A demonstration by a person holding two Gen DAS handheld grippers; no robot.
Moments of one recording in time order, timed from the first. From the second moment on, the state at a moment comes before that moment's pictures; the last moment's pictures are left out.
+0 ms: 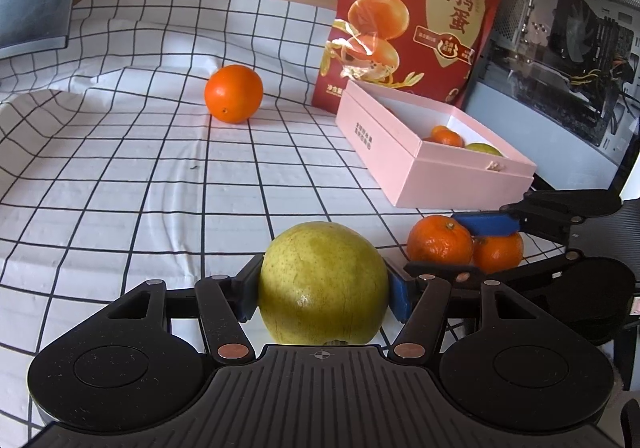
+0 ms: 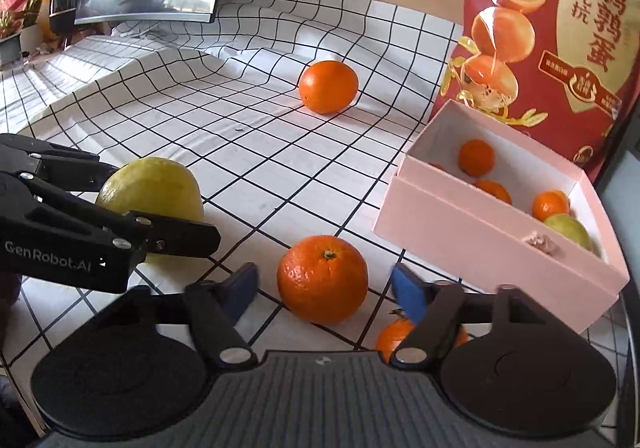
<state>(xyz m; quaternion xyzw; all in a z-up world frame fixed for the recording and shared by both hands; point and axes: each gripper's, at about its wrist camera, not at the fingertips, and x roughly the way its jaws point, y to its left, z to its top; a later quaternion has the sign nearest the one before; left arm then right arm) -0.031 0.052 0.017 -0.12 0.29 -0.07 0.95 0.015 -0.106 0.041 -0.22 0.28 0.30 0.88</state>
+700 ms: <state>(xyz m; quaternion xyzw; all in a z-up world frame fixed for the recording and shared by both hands) -0.031 0.056 0.021 -0.14 0.28 -0.08 0.95 0.022 -0.175 0.072 -0.17 0.29 0.22 0.92</state>
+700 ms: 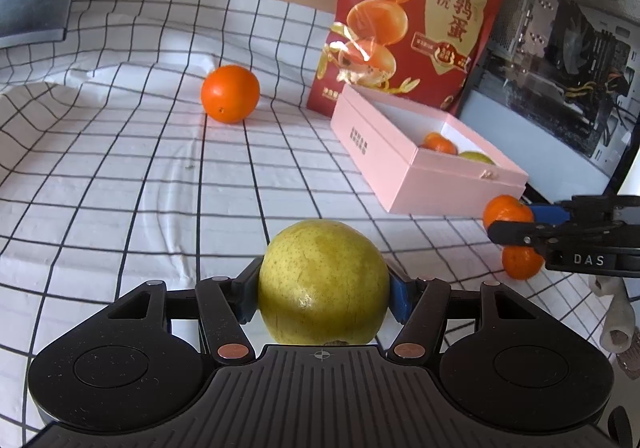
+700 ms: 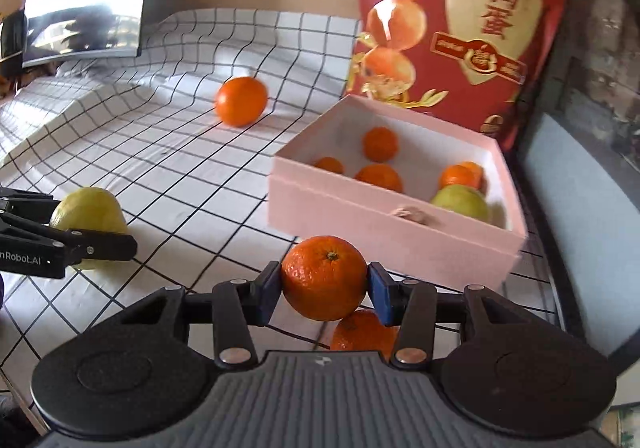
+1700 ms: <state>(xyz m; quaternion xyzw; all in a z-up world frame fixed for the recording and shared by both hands) 0.200 -0.038 0.094 -0.12 0.37 -0.15 0.91 0.174 -0.167 0.228 -0.08 0.28 0.10 0.95</state>
